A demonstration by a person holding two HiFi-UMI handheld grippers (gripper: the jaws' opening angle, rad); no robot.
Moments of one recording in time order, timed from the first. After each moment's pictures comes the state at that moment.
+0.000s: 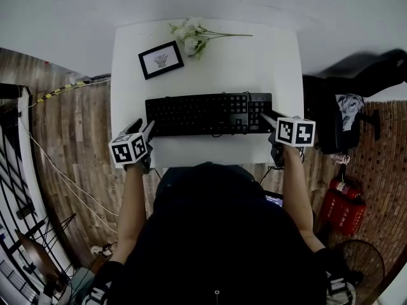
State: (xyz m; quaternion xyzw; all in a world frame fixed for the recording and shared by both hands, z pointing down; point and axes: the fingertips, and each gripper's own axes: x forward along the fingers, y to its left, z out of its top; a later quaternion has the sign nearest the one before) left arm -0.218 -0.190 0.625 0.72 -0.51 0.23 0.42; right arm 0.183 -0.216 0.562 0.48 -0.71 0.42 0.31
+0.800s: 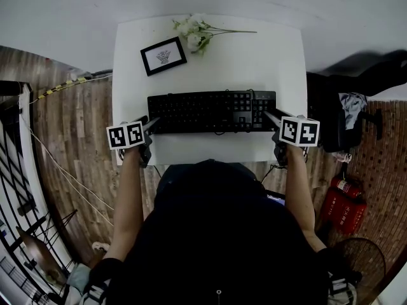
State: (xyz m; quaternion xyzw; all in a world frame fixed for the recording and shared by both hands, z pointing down) left arm -0.207 -0.192 0.640 0.70 -0.44 0.22 0.52; right arm 0.184 -0.216 0.562 0.48 -0.71 0.42 0.31
